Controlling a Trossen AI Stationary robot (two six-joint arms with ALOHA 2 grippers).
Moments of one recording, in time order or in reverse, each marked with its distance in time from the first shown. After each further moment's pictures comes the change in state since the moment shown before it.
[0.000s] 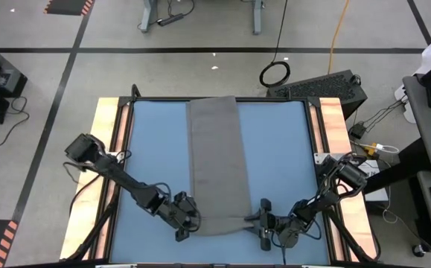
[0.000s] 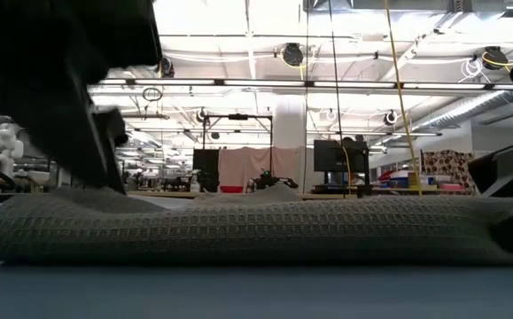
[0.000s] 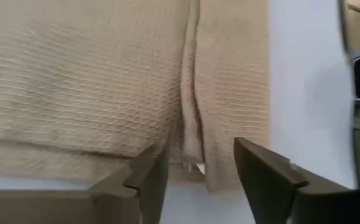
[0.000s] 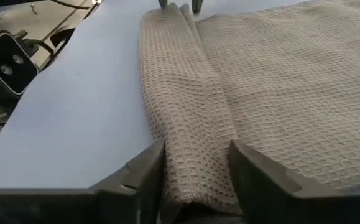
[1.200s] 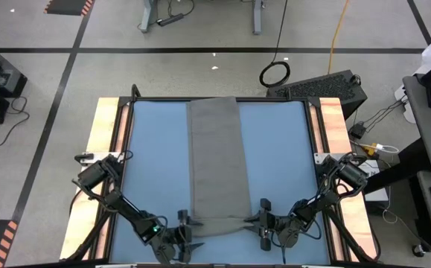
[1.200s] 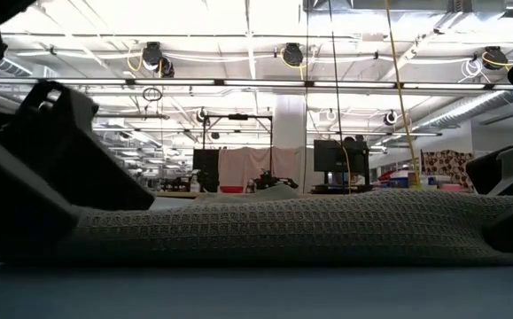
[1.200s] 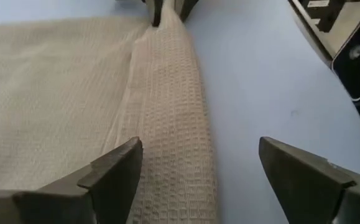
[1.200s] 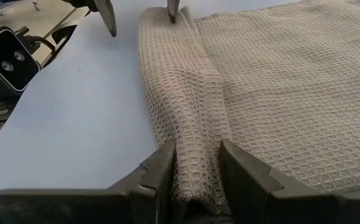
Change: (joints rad) left arm -0.252 0.309 0.105 0.366 -0.583 0.284; right arm 0.000 0.003 -0.002 -0.012 -0.027 0.000
